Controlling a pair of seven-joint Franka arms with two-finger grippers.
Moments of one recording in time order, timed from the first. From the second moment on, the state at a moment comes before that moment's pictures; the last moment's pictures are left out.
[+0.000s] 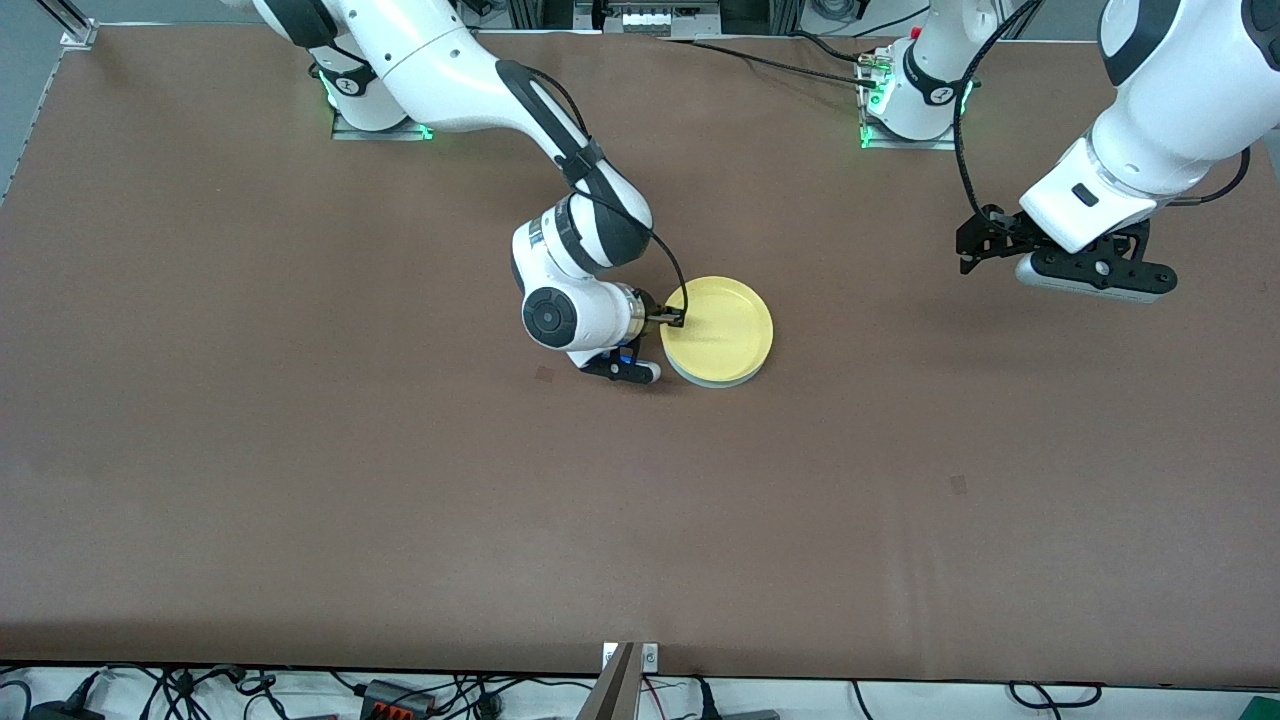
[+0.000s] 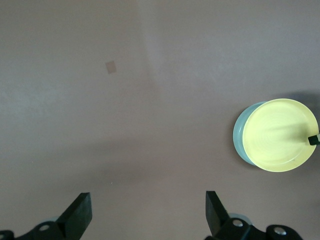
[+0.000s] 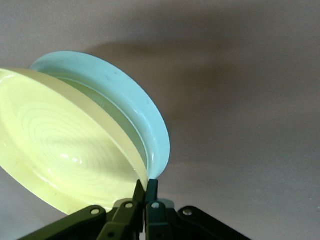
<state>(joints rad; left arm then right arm) 0.03 -0.04 -0.21 -1.81 -0.02 1.76 -0.03 0.75 0.85 -0.04 -1.37 0.68 2.09 0.54</state>
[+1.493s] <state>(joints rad) -0.05 -0.10 -0.04 -1.77 -0.02 1.69 0.01 0.76 0.59 -0.68 -1.31 0.47 1.73 0.30</state>
